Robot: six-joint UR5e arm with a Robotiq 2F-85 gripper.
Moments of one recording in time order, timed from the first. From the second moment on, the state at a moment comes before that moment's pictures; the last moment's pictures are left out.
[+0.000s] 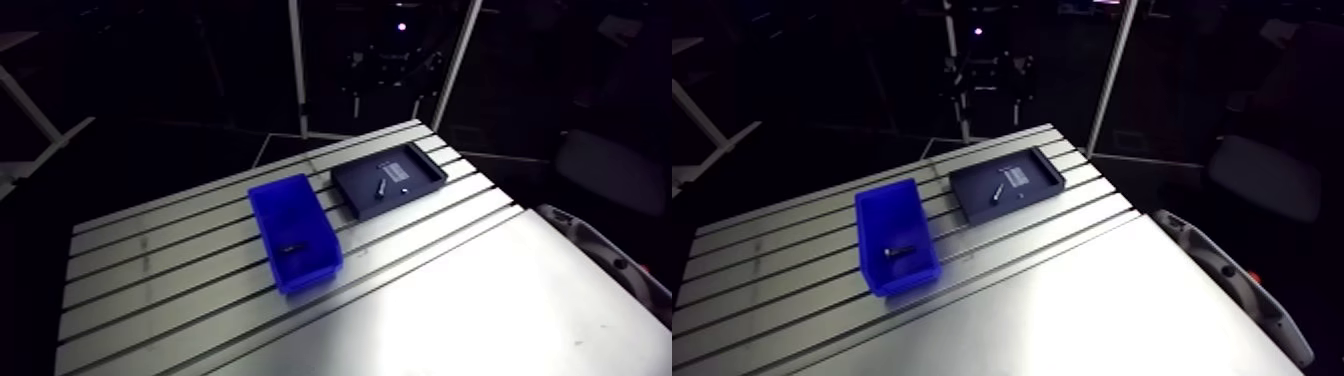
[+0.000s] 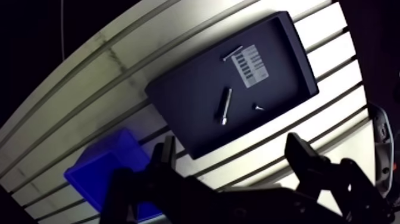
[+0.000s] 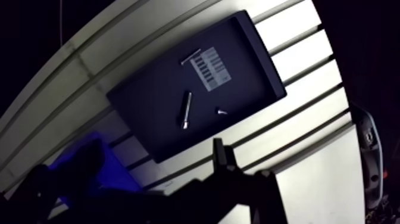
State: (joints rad) arm -0.48 -1.20 1.60 -1.94 -1.57 -1.52
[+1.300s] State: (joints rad) arm -0.51 -1.12 1.74 -2.10 -1.57 -1.45
